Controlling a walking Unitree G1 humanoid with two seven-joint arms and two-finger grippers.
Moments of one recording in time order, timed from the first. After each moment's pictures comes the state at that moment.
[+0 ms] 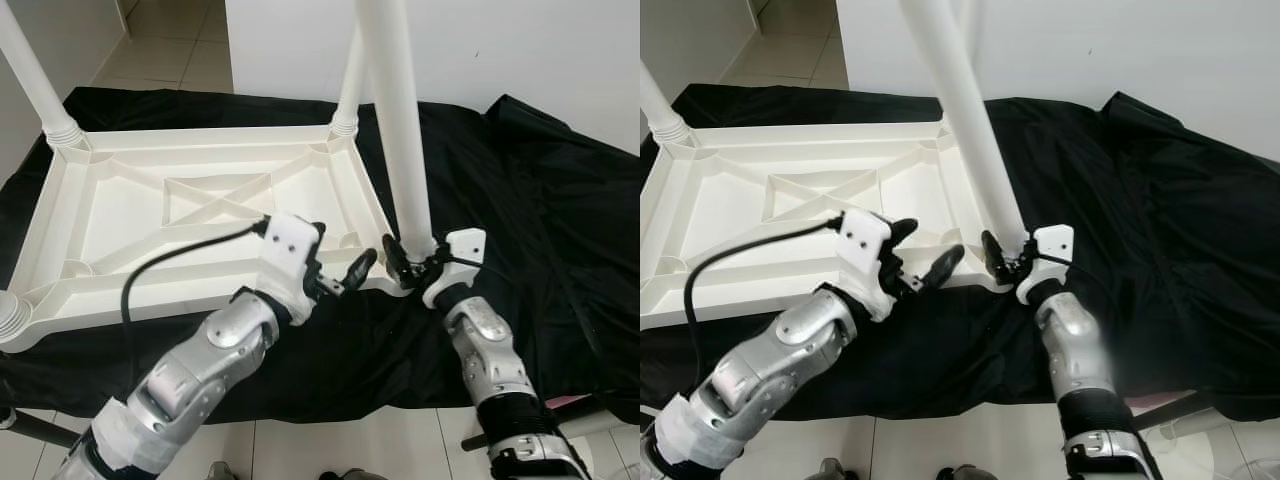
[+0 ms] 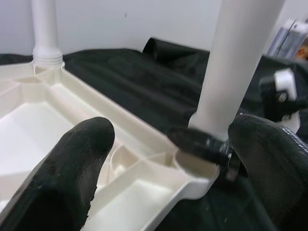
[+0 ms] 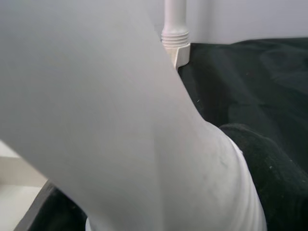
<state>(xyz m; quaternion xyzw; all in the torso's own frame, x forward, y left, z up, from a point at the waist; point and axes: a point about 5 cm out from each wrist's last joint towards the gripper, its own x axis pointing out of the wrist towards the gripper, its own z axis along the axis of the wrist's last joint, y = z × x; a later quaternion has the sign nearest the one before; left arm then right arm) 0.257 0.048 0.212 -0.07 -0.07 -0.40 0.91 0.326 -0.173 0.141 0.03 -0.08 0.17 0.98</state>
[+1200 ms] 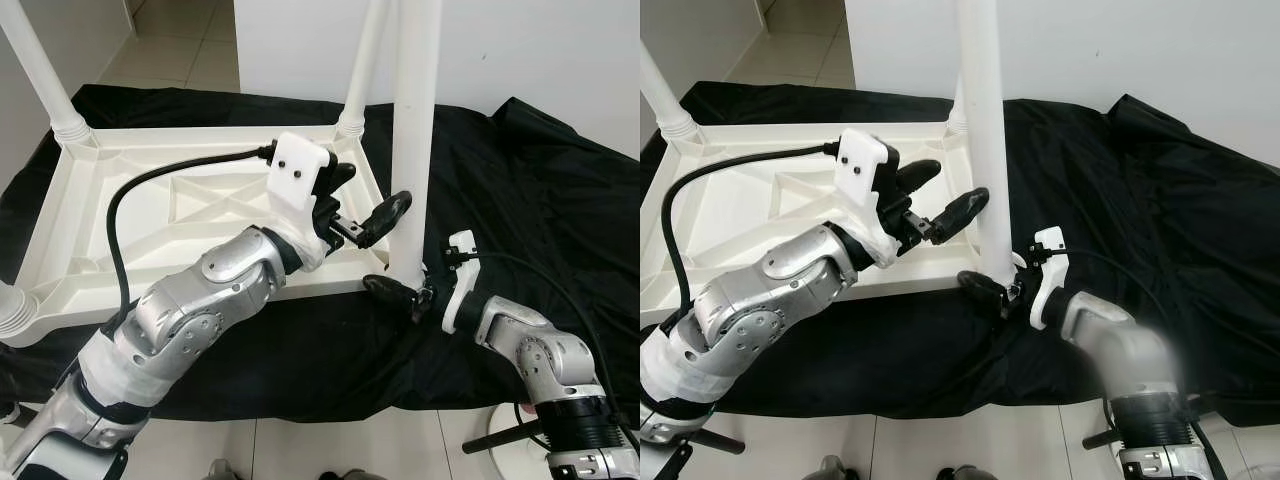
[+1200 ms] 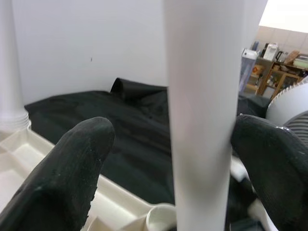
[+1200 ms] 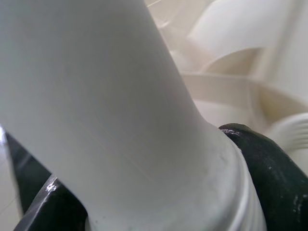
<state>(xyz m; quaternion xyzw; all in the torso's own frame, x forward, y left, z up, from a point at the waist) 0.262 0.037 0.271 -0.06 -0.11 -0.47 0.87 0.290 -0.154 0.154 0.09 0.13 0.44 0.88</state>
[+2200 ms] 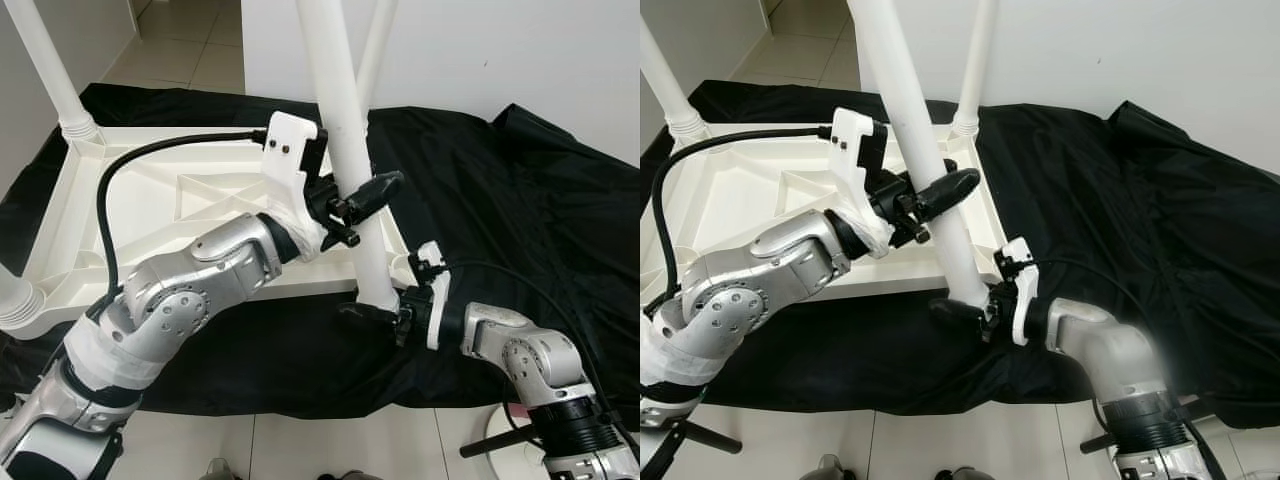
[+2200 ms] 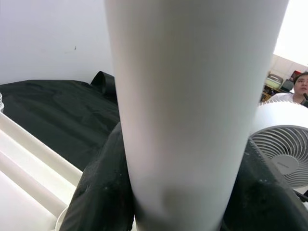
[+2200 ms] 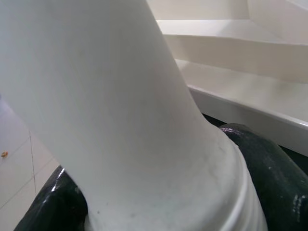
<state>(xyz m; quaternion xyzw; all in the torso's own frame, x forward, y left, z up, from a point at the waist) 0.263 0.043 0.280 -0.13 -0.06 -0.51 0.85 0.280 -0.136 0.151 0.09 0.16 0.50 0.85</state>
